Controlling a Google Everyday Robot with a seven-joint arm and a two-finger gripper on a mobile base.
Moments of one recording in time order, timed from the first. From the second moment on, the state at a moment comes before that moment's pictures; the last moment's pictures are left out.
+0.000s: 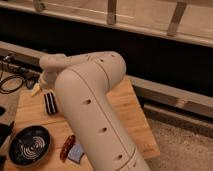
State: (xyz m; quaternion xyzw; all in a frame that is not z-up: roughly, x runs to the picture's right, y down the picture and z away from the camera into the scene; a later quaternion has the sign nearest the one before) arm -0.359 0.030 0.849 -0.41 -0.04 0.52 0.75
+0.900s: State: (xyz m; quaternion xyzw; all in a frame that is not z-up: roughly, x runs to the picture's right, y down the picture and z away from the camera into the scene) arm -0.345 0.075 0.882 -0.46 -0.02 0.51 0.72
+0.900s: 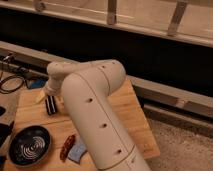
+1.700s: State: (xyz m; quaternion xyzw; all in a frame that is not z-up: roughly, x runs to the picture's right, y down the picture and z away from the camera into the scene) arm -0.354 0.098 0.899 -0.50 0.03 0.48 0.72
